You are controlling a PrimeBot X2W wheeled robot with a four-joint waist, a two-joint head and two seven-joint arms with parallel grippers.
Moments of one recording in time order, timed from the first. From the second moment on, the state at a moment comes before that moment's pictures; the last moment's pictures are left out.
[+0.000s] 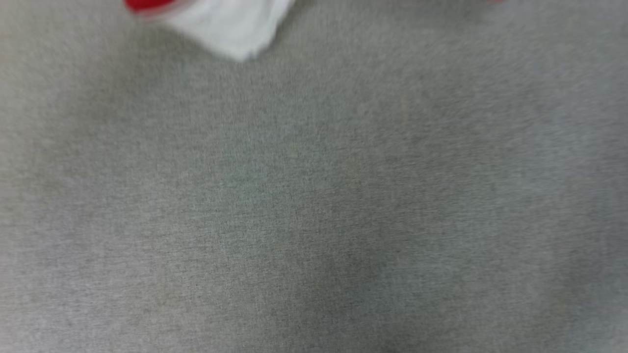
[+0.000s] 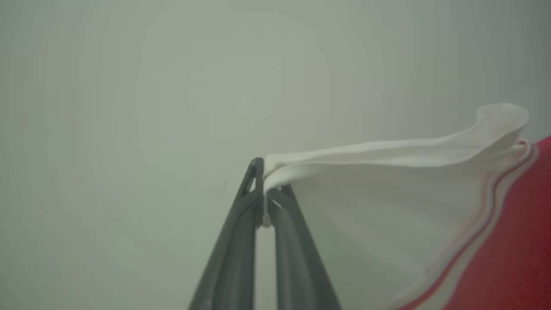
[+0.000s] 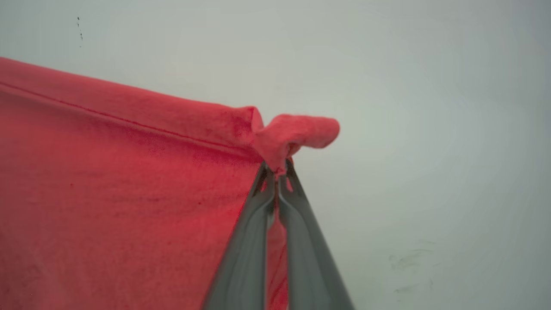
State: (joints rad) left arm -1.75 0.70 -0.52 0.13 -0.46 -0.01 0.11; right arm -1.34 -0.45 -0.05 0.14 0.47 0.13 0.48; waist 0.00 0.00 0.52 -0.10
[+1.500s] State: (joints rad) left arm -0.63 0.60 -0.80 0.35 -0.55 0.04 -0.16; right arm -0.67 -0.49 0.44 0.56 0.55 0.13 0.04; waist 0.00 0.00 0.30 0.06
